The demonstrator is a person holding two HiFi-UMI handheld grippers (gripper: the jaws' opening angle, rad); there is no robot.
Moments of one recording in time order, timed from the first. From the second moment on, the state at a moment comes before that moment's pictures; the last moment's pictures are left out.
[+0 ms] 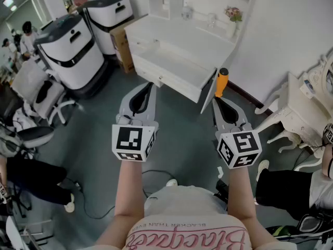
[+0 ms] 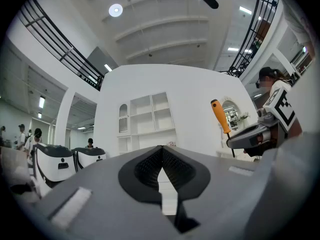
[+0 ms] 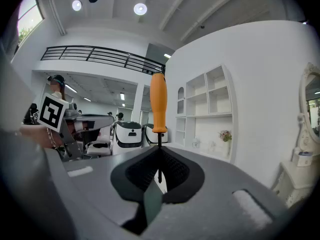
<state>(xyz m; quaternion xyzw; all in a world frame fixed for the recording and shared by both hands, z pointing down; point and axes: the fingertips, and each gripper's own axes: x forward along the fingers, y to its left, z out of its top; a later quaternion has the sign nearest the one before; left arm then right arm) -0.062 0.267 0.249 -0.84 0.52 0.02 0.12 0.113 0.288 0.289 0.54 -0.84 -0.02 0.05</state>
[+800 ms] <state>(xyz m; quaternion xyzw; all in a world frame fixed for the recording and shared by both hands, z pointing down) -0.091 0.198 0.267 -0.83 0.54 0.02 0.10 0.097 0.215 0.298 0.54 -0.84 -0.01 0.04</state>
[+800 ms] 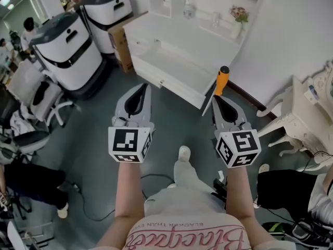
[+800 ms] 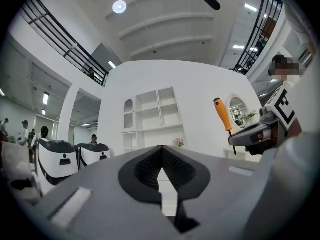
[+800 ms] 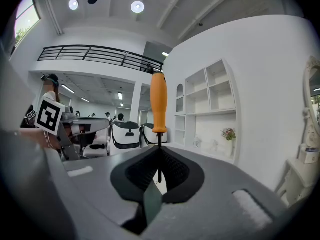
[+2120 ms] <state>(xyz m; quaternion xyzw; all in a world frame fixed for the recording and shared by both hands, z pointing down) -0.038 -0.060 0.278 -0.81 0.58 -0.02 0.07 0.140 -0.053 0.325 0.48 -0.87 0.05 0.08</state>
